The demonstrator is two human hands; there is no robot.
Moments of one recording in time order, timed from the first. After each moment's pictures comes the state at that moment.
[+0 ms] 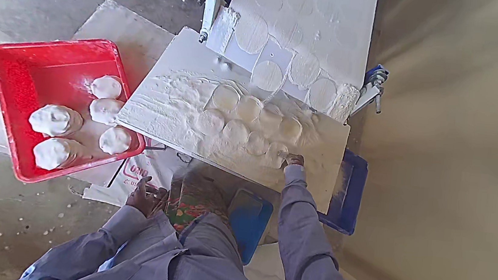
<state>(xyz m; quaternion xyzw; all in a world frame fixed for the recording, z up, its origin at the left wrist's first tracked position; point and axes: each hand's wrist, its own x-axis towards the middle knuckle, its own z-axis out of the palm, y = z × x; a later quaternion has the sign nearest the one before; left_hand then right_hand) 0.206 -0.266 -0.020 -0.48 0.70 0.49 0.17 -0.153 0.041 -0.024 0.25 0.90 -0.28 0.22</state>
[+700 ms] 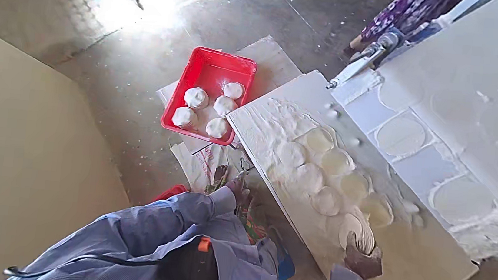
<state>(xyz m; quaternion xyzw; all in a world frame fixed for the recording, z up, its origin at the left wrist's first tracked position) 0.128 -0.232 0.021 -0.45 0.70 0.51 0.20 -0.119 0.049 -0.003 0.02 0.97 -0.24 0.05</state>
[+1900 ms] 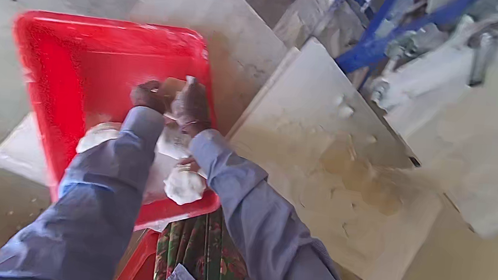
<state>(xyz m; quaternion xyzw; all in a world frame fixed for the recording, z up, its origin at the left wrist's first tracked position) 0.055 -0.706 -0.173 -0.57 0.69 0.44 0.01 -0.019 -0.622 -0.113 -0.29 0.86 -0.26 0.33</state>
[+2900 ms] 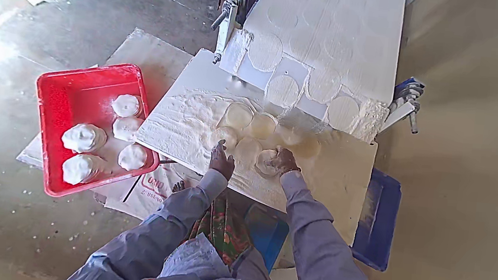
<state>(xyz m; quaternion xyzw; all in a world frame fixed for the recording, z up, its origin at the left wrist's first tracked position) -0.024 -0.221 -0.020 -0.37 0.81 0.46 0.04 -0.175 -0.059 -0.009 -0.14 0.93 -0.10 0.33</state>
